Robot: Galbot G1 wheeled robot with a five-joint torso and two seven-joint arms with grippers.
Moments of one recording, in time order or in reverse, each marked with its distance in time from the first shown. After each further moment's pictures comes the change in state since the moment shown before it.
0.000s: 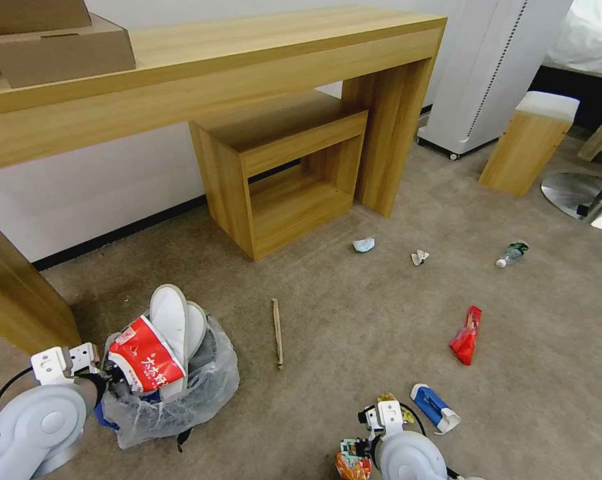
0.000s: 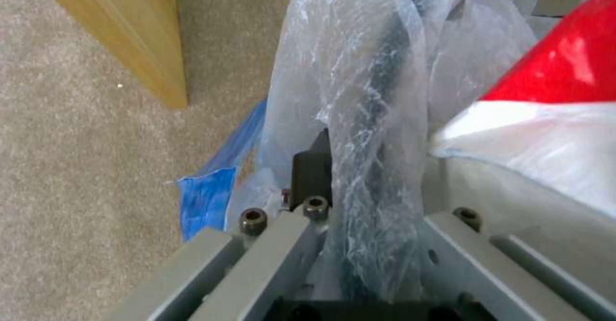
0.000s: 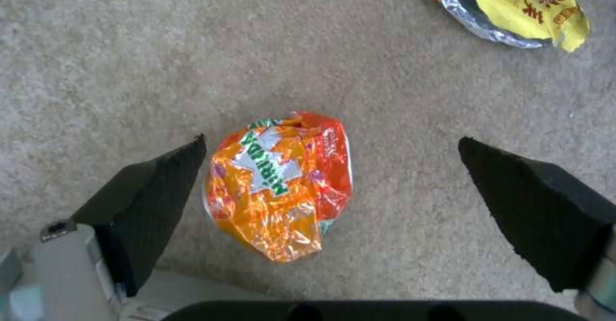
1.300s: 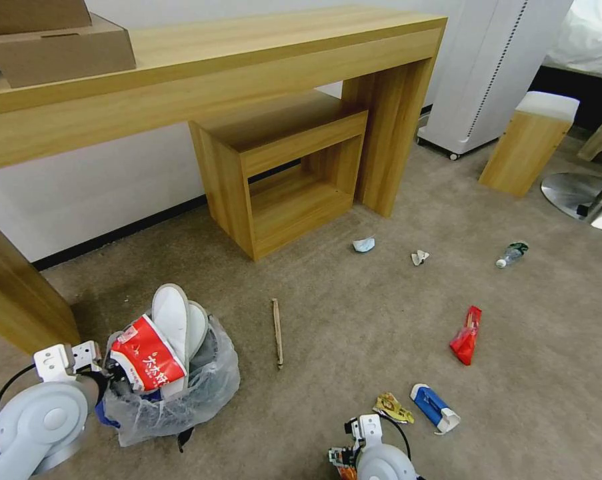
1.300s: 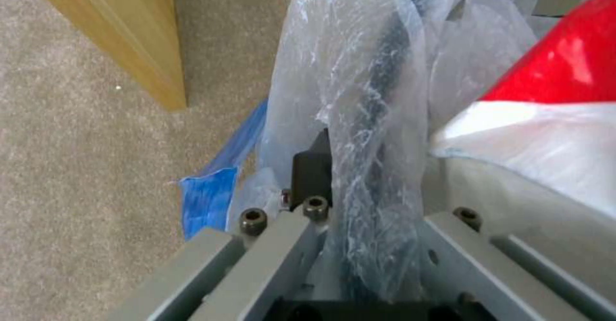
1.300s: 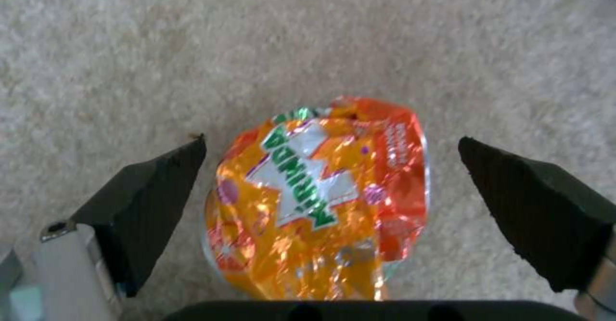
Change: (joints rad) left arm -0.008 0.015 0.011 0.009 -0.006 -0.003 0.002; right arm -0.008 0.144 -0.041 -0.229 -0.179 0.053 -0.127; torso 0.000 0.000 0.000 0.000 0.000
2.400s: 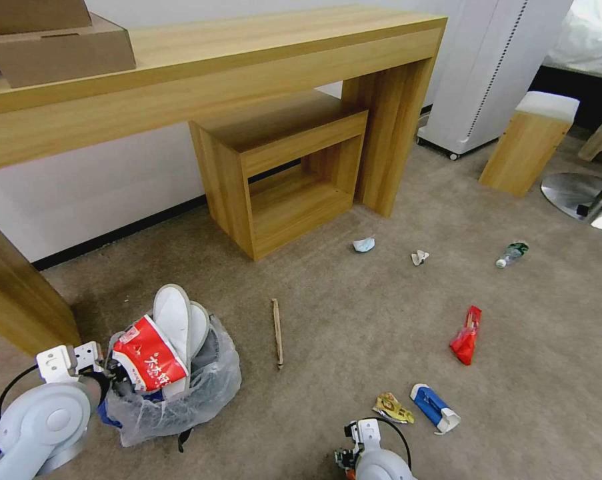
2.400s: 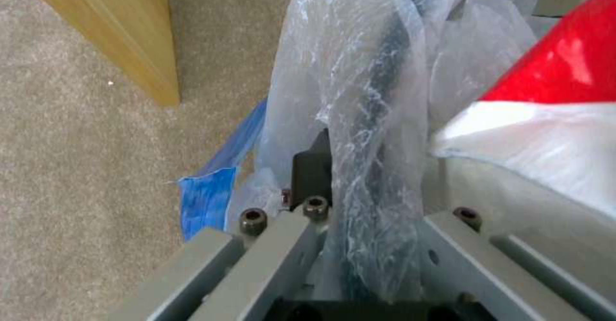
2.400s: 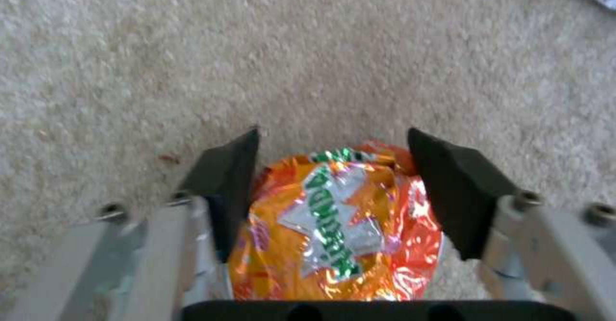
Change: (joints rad) left arm -0.005 -0.018 0.015 0.002 0.017 -0.003 0.005; right arm 0.011 0.010 -0.005 -0.044 -0.061 0.022 -0.026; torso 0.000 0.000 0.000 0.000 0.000
